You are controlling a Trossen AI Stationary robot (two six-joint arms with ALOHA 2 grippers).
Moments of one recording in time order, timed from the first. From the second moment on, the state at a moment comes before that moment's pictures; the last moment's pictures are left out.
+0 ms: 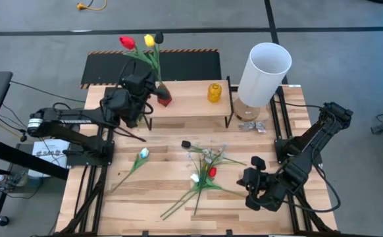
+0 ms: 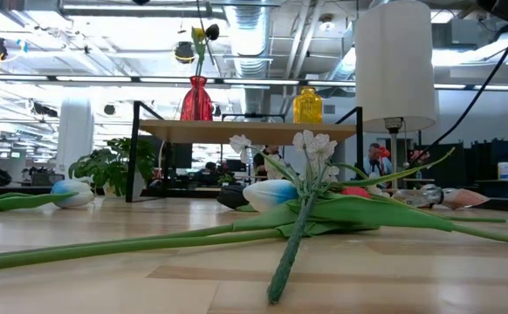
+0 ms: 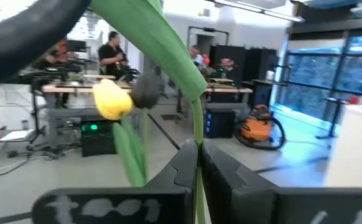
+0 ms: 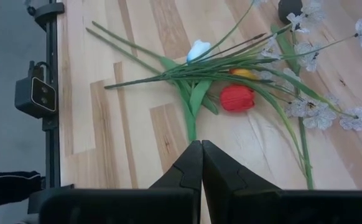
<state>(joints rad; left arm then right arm) 0.09 1.20 1.05 0.42 -1.09 0.09 0.85 1.38 1.06 -0.77 0.56 0.96</state>
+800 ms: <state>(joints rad) 0.21 1.20 1.05 0.28 -1.08 0.07 0.83 1.38 1.06 -0.78 0.57 1.00</state>
